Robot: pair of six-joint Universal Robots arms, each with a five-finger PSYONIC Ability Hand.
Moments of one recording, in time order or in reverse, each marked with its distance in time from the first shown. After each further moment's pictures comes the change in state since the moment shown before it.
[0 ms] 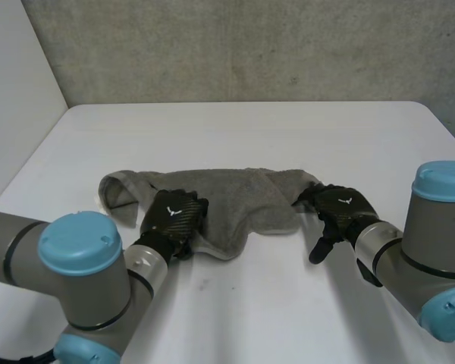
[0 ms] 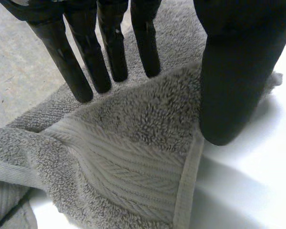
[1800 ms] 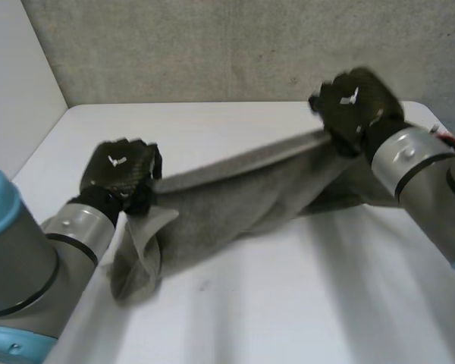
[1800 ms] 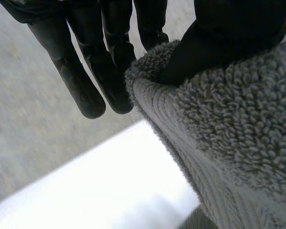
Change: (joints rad) left arm 0.129 0.324 -0.047 -0.133 0.013 -0.096; right arm 0.055 -0.231 -0.243 0.104 -0.009 -0.592; left_hand 0.693 0.731 0.729 0.741 0.729; right_hand 0.767 0.950 0.973 0.953 0.922
